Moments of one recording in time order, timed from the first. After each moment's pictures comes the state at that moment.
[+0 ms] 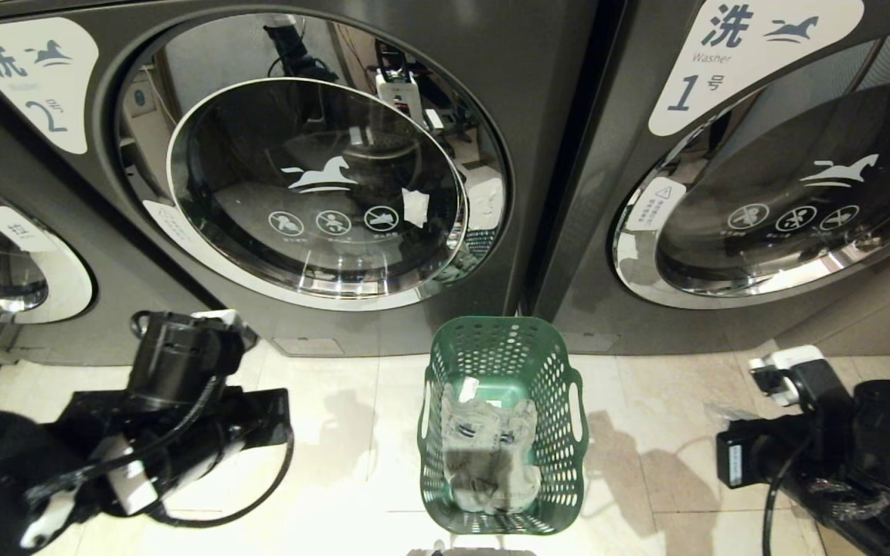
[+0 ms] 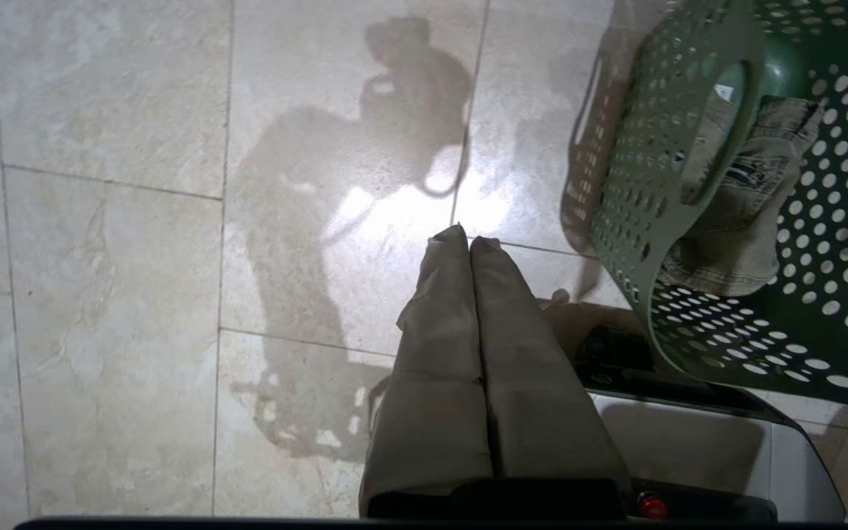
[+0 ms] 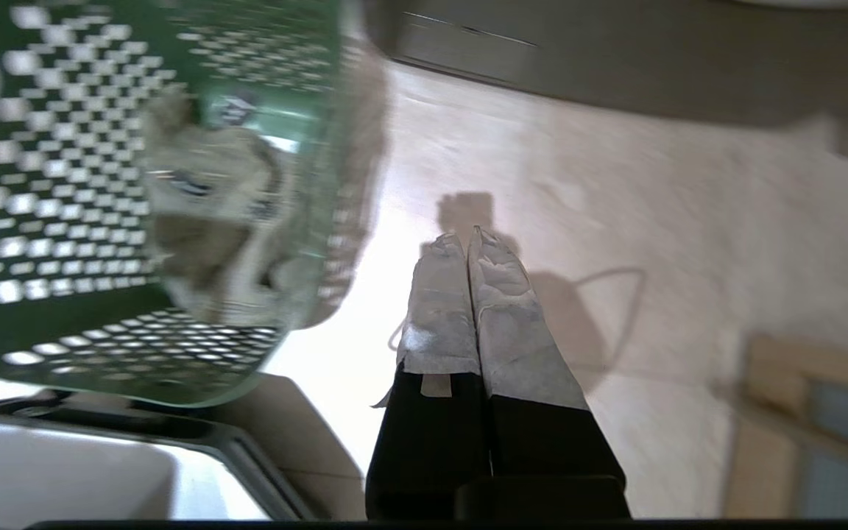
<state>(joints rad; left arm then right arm) -0.45 1.57 -0.62 -0.30 0.42 -0.34 0.31 1.59 -0.19 -1.08 -0.25 -0.04</state>
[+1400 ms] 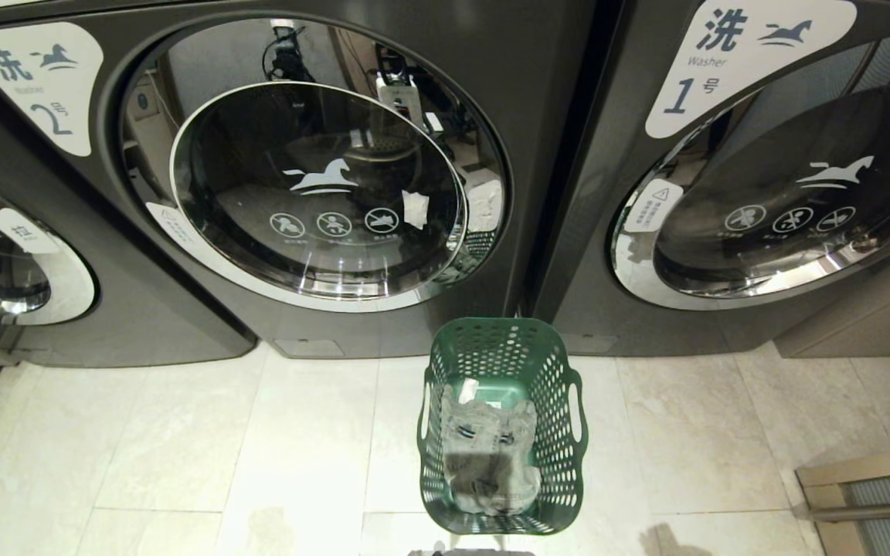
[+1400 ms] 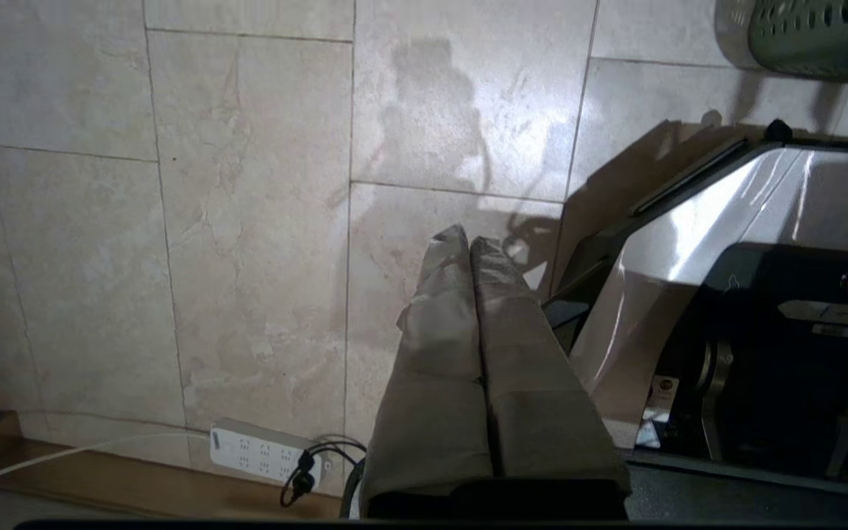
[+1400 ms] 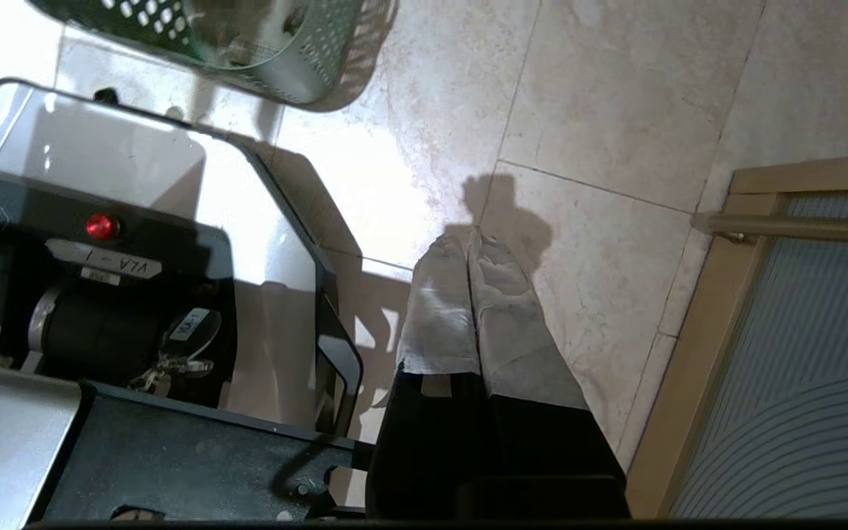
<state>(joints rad) -0.09 0.62 -0.11 0.18 0.22 -0.05 0.06 0.33 -0.13 0.32 0.05 -0.19</state>
